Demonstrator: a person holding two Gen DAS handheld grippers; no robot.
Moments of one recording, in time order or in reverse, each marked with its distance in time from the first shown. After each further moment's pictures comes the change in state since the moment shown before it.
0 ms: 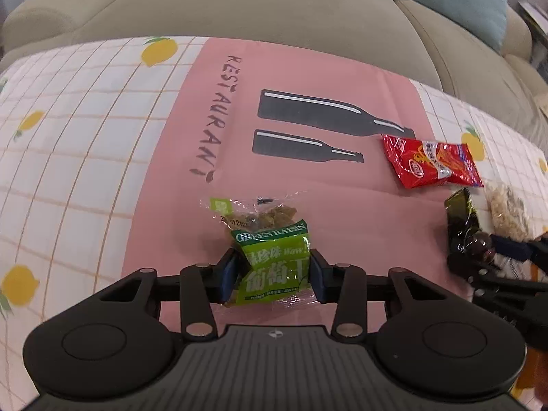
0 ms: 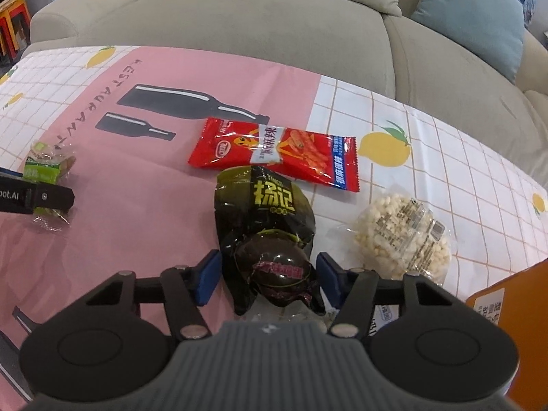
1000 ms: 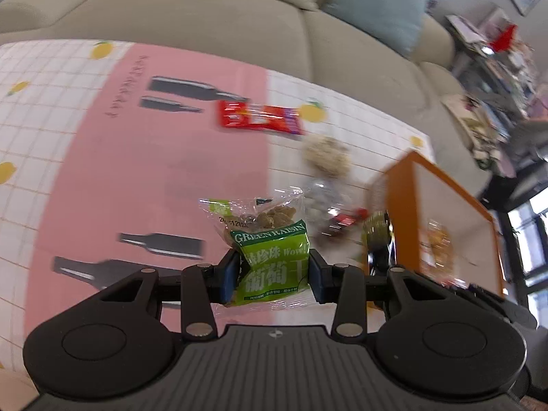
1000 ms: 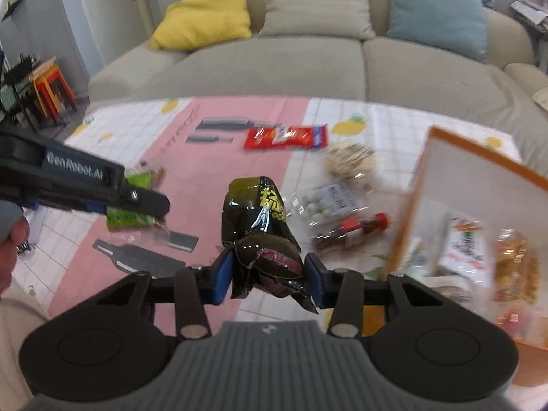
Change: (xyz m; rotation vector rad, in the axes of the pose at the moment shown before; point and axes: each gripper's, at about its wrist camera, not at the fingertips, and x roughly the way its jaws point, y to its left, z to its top) left arm -0.153 -0.113 -0.102 0.006 -0.025 -0.243; right arm -0.205 -0.049 -0.135 0.157 -0.174 0.173
